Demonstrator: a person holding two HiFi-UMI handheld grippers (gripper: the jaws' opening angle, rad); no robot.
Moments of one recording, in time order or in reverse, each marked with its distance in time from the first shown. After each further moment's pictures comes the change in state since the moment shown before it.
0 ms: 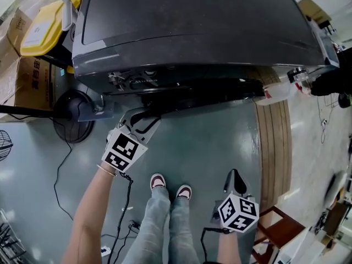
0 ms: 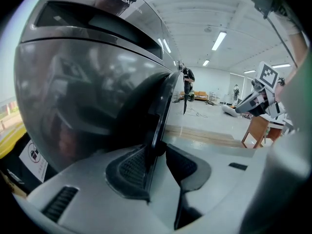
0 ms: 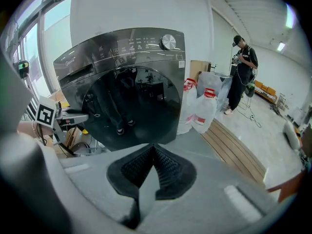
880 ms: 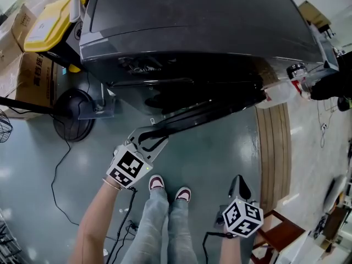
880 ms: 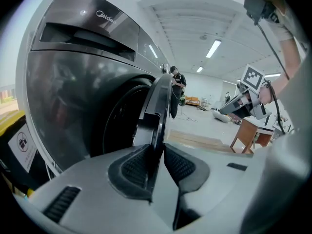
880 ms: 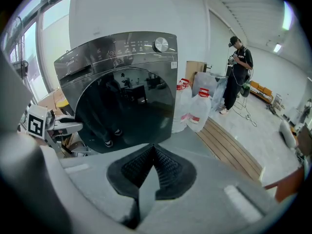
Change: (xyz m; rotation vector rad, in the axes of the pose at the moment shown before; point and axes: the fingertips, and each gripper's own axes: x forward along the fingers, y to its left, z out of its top) left arm -0.017 -0.075 -0.018 -0.038 -0.040 -0.111; right arm -0.021 -0.023 -0.017 0.011 0.000 -0.034
